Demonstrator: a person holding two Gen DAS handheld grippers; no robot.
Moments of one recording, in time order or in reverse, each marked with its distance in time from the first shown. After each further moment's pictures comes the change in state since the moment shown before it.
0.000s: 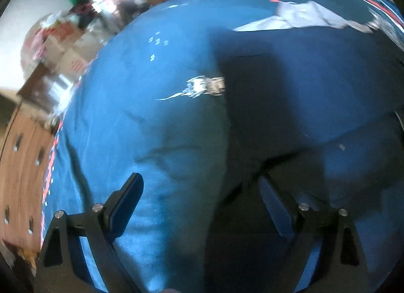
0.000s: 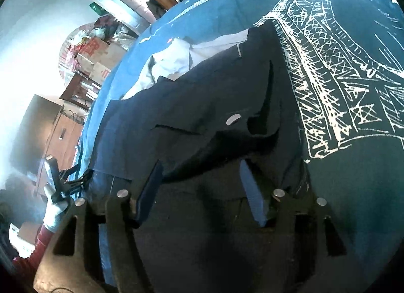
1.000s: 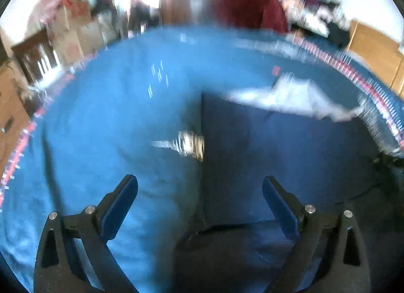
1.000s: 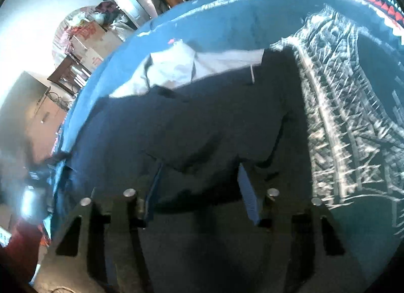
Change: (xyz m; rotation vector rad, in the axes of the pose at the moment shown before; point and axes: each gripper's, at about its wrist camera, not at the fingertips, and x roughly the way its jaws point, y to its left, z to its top) left arm 0.015 0.027 0.027 -0.242 -0.079 -0.256; right arm 0.010 0.027 0.028 -0.151 -0.031 -0.124
